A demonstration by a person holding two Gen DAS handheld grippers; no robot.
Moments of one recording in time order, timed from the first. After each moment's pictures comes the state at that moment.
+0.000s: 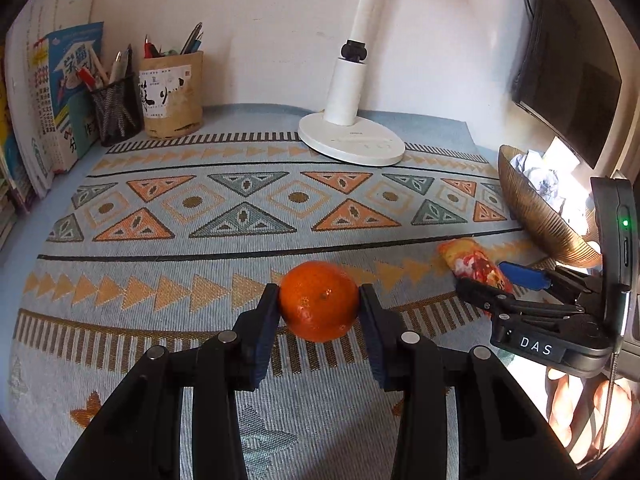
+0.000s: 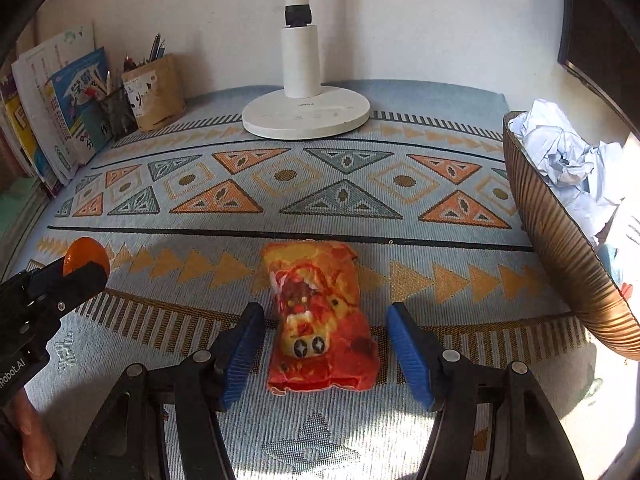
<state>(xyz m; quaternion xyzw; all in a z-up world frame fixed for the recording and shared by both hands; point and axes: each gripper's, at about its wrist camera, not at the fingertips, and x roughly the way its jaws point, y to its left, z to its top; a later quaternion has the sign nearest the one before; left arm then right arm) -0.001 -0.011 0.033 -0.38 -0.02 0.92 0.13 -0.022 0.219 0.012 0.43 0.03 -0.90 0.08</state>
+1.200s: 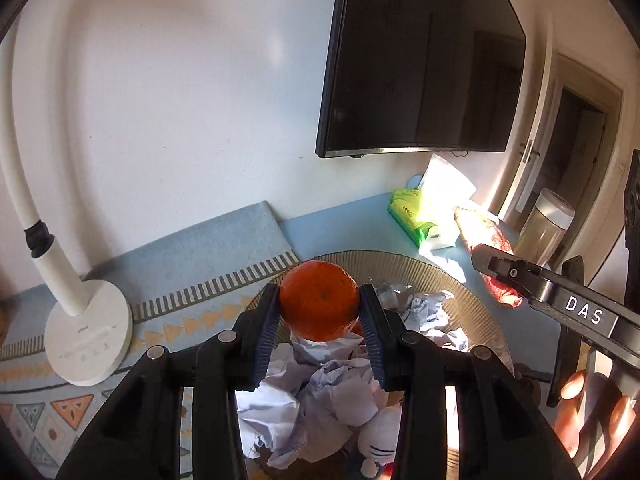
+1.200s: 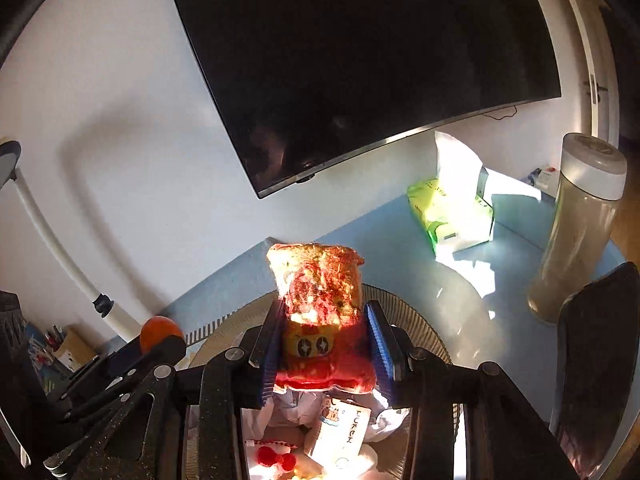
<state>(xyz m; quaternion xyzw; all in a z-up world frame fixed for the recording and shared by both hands) -0.100 0.307 0.142 -0.32 0.04 0.89 0.32 -0.045 0.512 0.153 0.29 -0.19 -0.93 -0.10</state>
